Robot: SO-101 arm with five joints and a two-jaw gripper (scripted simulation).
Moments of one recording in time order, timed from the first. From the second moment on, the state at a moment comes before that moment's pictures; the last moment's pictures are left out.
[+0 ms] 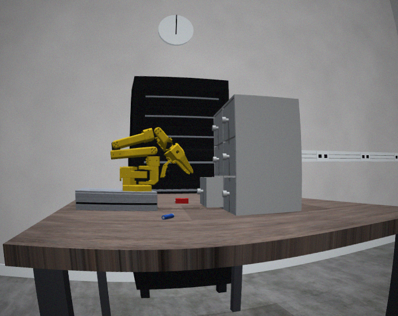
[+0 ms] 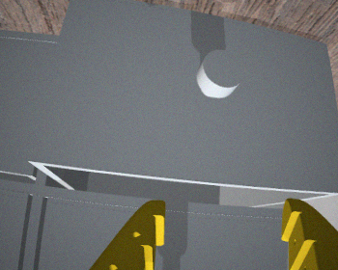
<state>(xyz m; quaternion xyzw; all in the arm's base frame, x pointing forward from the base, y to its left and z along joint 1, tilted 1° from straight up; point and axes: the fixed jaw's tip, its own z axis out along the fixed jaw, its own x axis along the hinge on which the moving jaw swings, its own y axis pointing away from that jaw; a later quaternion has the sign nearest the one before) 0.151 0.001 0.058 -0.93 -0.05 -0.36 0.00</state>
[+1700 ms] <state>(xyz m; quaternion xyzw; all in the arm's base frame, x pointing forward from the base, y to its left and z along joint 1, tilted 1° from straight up) 0.156 0.001 0.031 -0.94 -0.05 -0.33 0.00</state>
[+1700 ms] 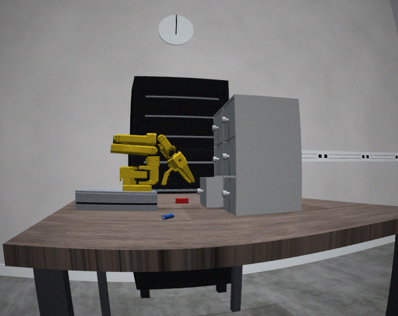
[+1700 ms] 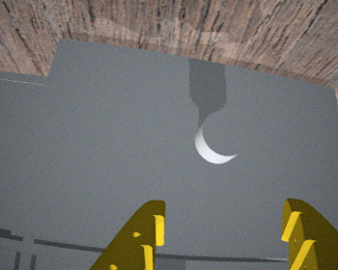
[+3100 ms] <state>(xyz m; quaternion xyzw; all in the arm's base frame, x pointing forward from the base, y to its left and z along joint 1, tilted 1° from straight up) 0.169 0.002 0.020 -0.94 -0.05 -0.34 0.00</state>
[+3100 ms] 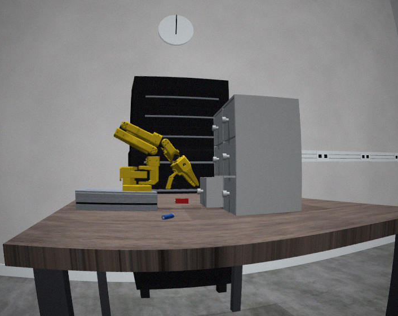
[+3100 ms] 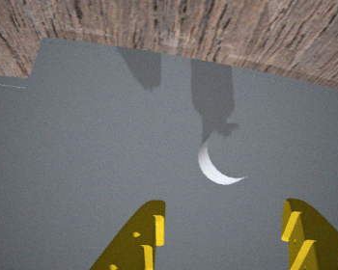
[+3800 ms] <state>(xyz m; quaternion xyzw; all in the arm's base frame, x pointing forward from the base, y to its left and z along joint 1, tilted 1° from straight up) 0.180 0.003 0.008 -0.94 -0.05 -0.34 0.00</state>
